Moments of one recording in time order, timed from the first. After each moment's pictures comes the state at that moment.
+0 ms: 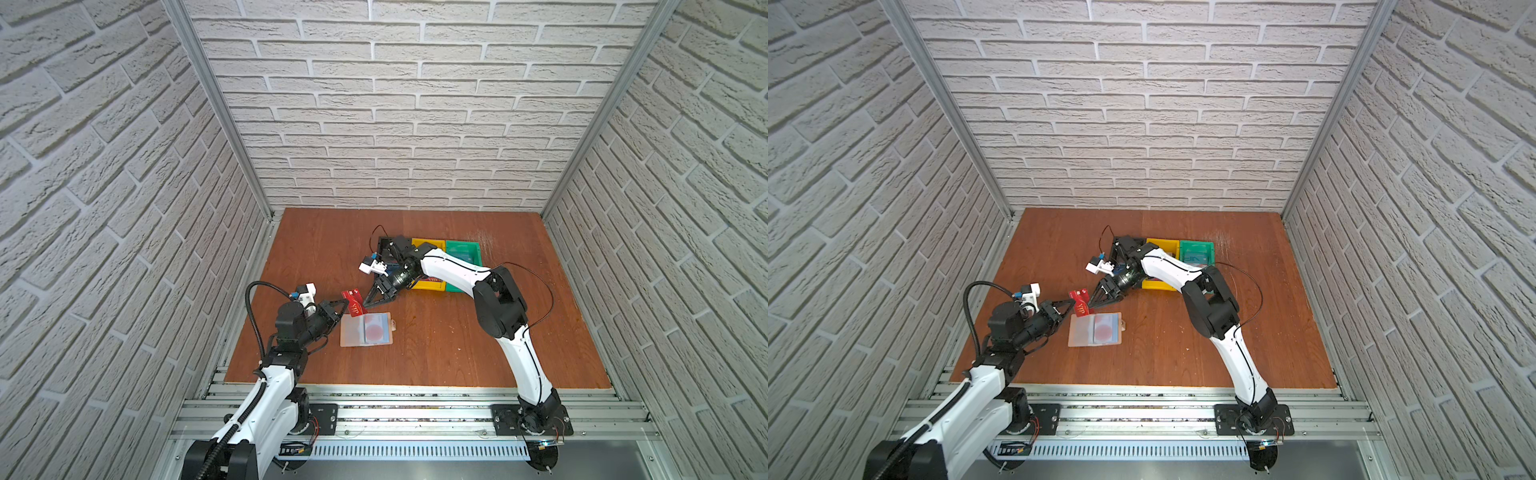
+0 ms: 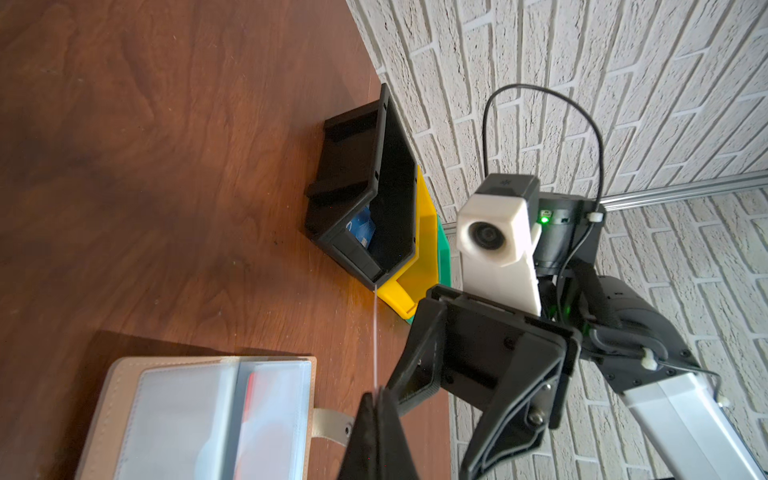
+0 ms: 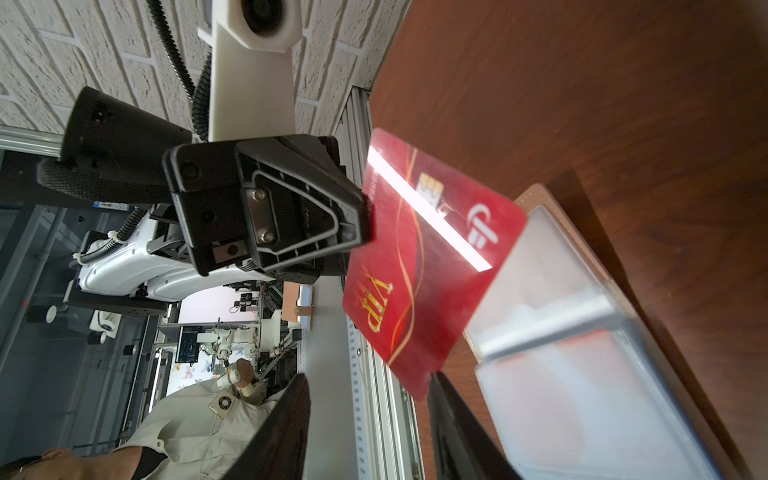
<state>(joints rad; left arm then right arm) -0.09 0.82 0.19 0.28 0.56 -1.07 0.63 2.32 1.90 -0.85 -1.21 0.06</state>
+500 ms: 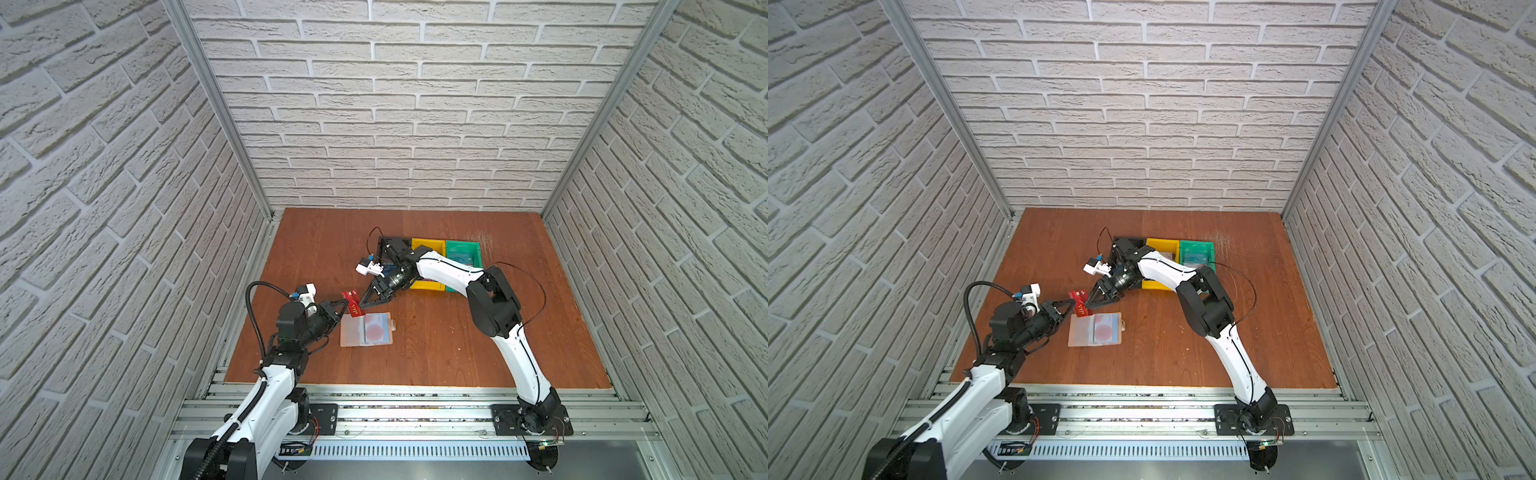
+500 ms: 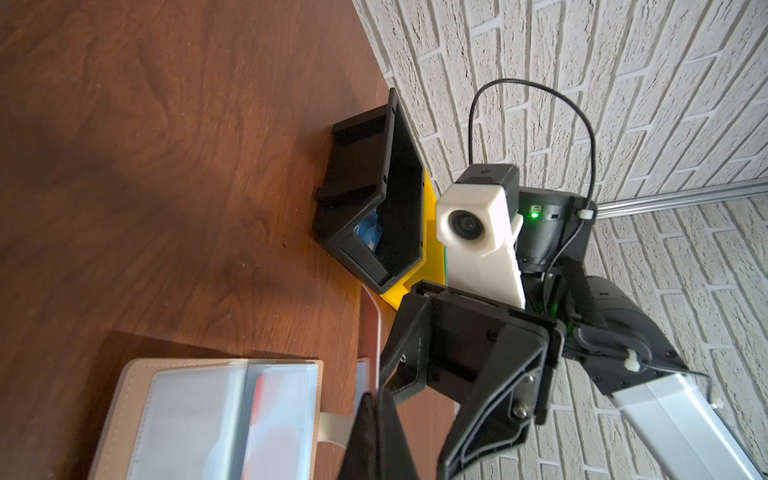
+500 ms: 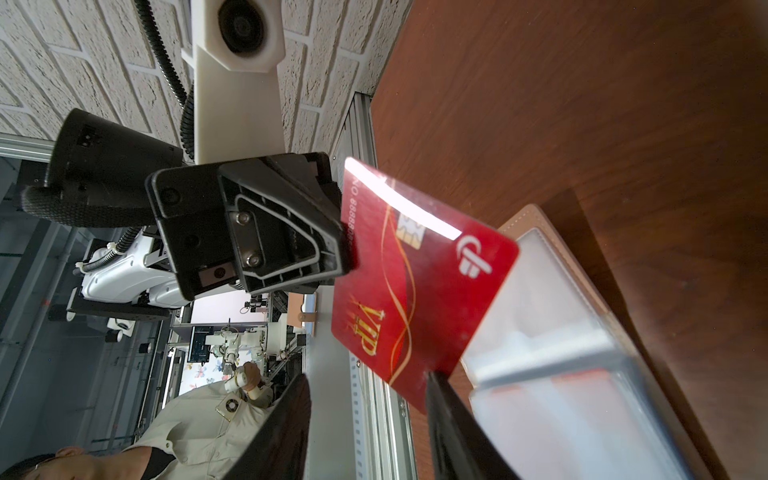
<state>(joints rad) -0.10 0.82 0.19 0.27 0.54 -1.07 0.63 2.36 1.91 -0.80 -1.22 0.11</state>
